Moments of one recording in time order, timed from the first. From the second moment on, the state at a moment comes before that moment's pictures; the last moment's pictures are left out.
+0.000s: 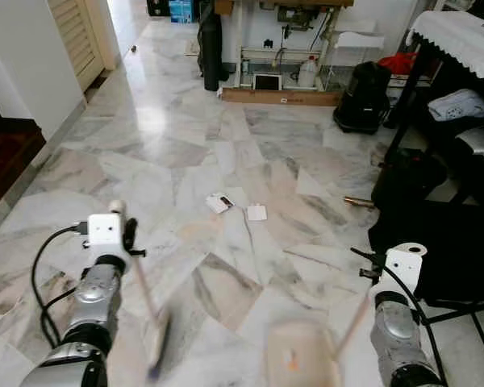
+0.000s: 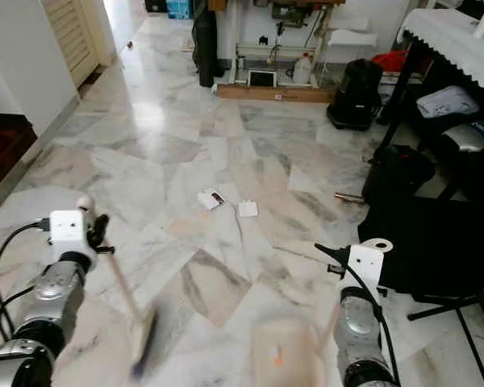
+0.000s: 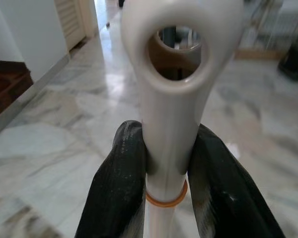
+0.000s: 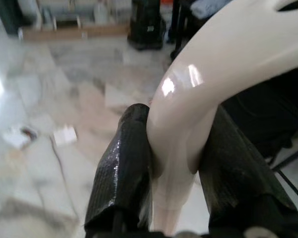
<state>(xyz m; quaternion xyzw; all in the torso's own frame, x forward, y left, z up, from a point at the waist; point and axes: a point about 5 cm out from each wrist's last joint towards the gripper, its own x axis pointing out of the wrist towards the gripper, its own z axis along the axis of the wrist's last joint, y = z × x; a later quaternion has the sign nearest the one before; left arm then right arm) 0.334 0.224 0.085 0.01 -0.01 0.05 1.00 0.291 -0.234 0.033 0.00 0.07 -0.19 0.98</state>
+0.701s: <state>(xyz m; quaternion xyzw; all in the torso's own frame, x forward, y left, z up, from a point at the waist) 0.335 0.177 0.089 -0.02 -0.05 -0.03 1.00 0.295 -0.232 0.037 0.06 0.05 -0.17 0.98</state>
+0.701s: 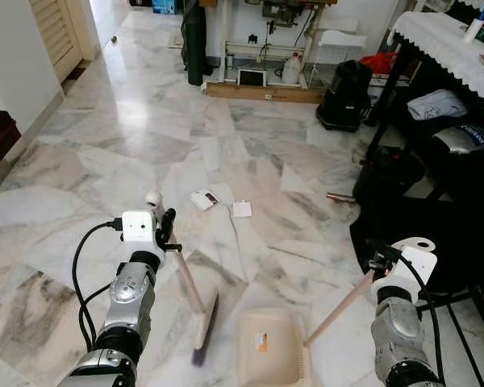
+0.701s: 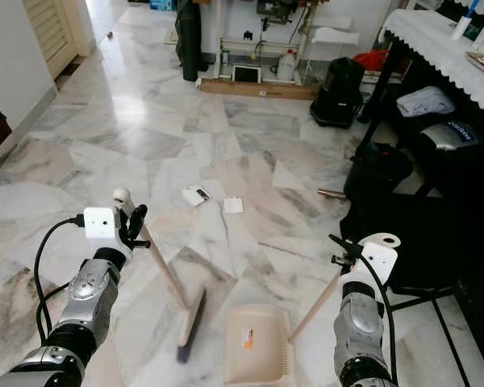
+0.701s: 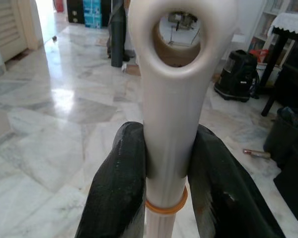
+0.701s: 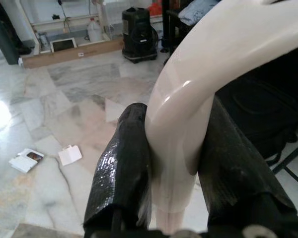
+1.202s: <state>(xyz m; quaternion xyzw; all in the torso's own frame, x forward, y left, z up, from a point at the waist) 0.344 0.182 0.105 0.01 -0.06 -0.05 1.00 0.289 -0.203 0.024 0.08 0.06 -0.16 0.98</state>
